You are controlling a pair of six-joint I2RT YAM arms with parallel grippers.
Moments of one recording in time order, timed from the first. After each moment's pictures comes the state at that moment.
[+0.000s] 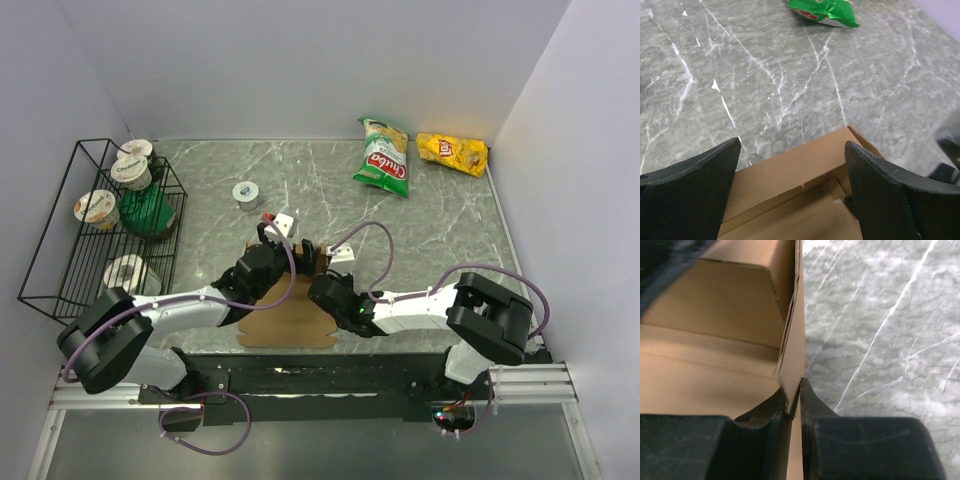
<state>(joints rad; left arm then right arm) -0.82 1.37 0.55 0.65 -0.28 -0.23 1.11 1.57 0.67 0.16 0.76 0.65</state>
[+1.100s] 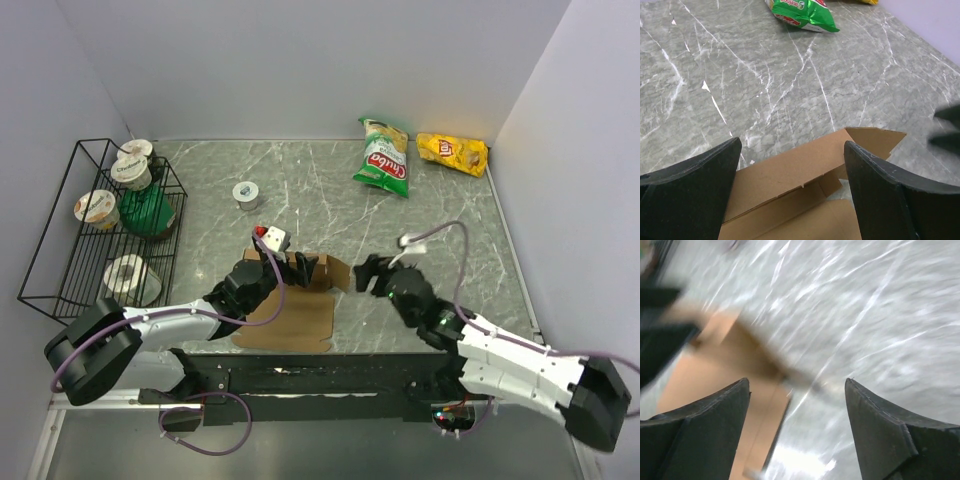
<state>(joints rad) -0.86 1.27 0.40 0.78 -0.25 -0.22 0.96 0.83 0.40 0.04 0.56 0.57</state>
